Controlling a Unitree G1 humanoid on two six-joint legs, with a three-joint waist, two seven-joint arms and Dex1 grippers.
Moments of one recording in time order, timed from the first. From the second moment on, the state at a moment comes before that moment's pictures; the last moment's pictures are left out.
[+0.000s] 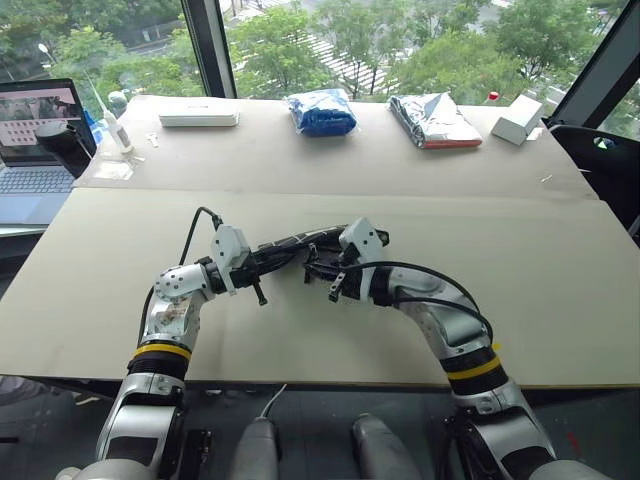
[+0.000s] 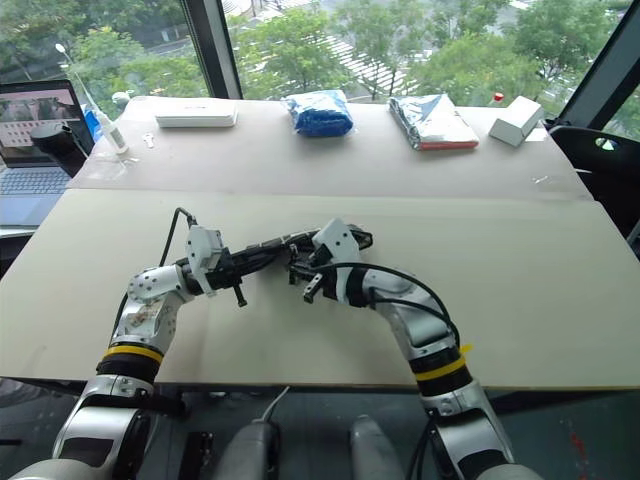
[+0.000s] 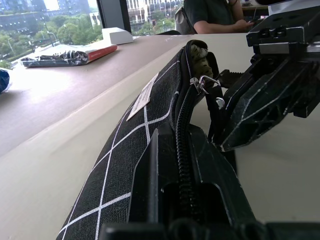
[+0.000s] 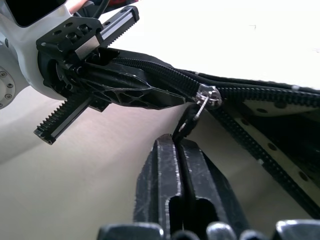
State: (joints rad) left arm -0.55 0.39 0.02 0.51 -0.30 -0.23 -1.14; right arm -0.55 -0.23 0.22 -0.02 0.26 0.57 0.72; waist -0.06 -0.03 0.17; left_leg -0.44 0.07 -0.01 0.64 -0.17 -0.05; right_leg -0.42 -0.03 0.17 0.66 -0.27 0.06
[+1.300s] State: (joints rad) left arm -0.55 0.39 0.00 0.49 -0.30 -0.24 -1.16; right arm -0.40 -0.62 0.00 0.02 0.30 0.53 0.86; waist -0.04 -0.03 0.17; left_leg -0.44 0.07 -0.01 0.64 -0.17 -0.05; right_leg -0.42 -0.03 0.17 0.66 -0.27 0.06
